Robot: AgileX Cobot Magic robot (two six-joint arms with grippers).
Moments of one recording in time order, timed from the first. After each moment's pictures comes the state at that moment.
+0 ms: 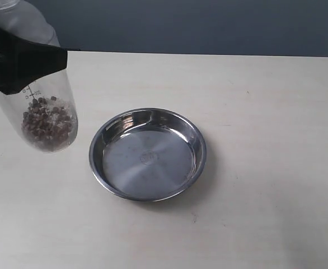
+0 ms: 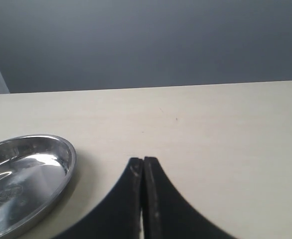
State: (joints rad) left arm 0.01 0.95 -0.78 -0.99 0.64 1.00; right arm 0.20 0.00 0.00 0.04 0.24 0.12
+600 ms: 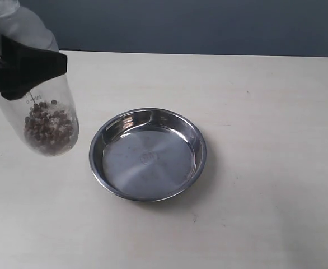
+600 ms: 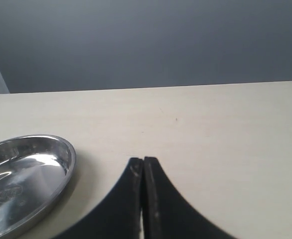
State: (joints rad) left arm 0.01 0.96 -0.74 -1.02 0.60 1.02; right arm 0.20 0.00 0.00 0.04 0.24 0.12
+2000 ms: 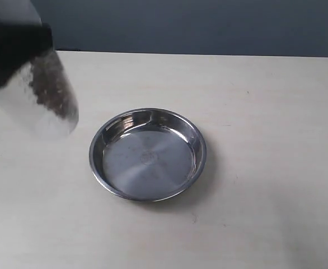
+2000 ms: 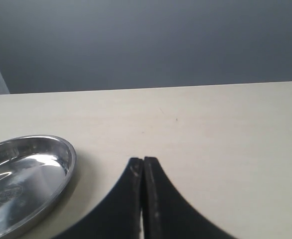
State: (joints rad) left arm -0.05 0.84 -0.71 -0.97 0.50 0.94; right arm 0.20 0.00 0.00 0.04 0.24 0.12
